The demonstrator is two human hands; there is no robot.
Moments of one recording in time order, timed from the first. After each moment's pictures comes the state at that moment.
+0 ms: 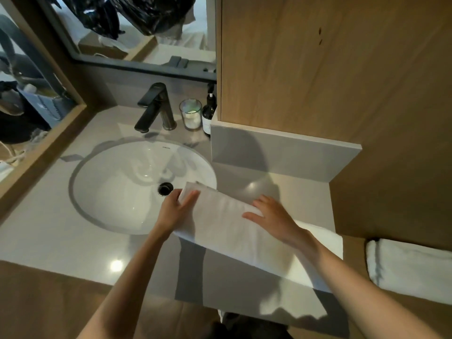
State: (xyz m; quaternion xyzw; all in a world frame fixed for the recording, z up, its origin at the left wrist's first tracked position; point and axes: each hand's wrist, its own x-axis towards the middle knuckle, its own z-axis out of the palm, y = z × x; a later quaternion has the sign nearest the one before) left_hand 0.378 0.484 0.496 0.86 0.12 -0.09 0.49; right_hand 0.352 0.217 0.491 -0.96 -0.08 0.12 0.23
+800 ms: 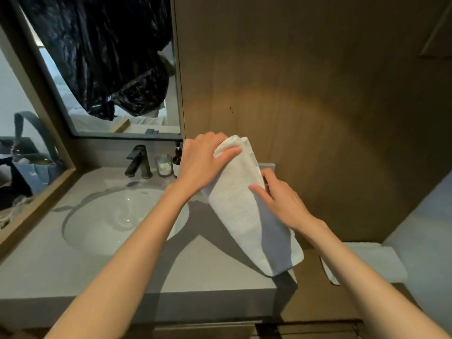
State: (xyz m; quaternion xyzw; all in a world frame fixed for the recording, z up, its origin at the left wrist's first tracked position) left_hand 0.274 0.389 0.754 0.86 -0.31 0.23 0.33; right_hand 0.181 0.202 0.698 -0.94 -0.04 -0.12 0.32
